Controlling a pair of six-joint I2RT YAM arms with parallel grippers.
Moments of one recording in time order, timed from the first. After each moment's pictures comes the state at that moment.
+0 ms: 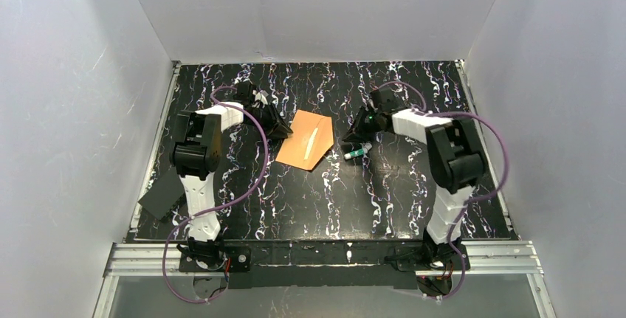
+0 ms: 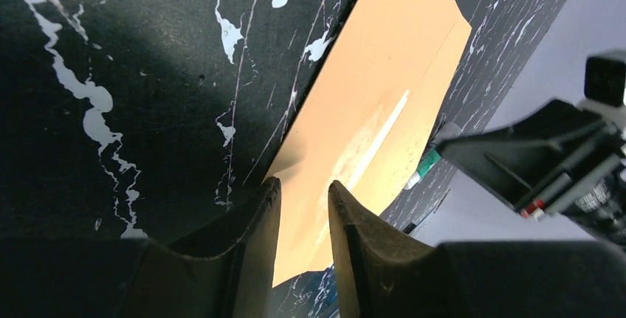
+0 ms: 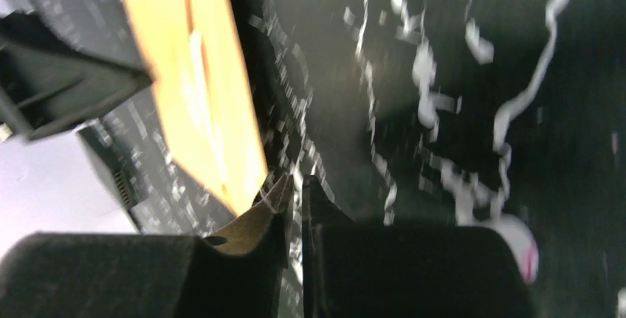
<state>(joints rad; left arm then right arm) -0.18 2.10 1.35 -0.35 0.64 -0.68 0.35 1.83 1.12 -0.22 -0.45 0.78</state>
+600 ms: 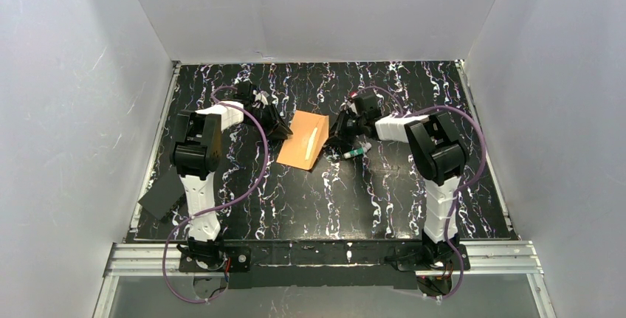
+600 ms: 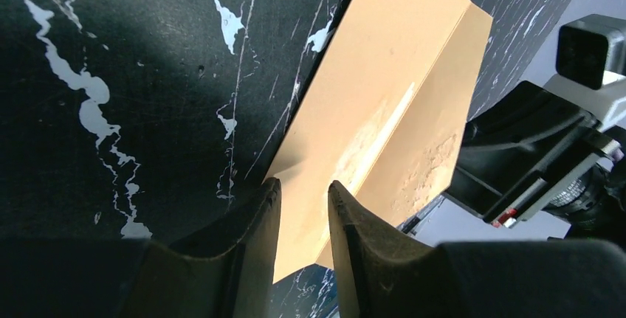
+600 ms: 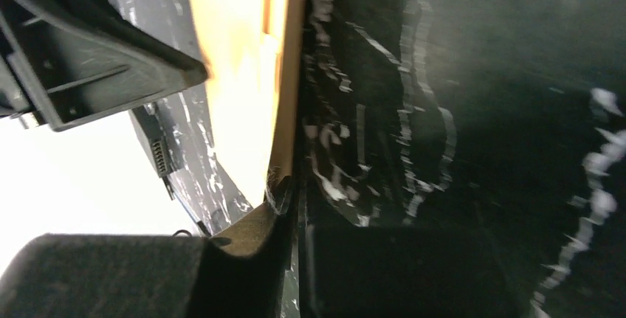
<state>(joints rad) -0.18 2.10 1.37 -0.38 0.64 -0.65 0.45 2.05 1.18 0.04 -0.57 0.87</state>
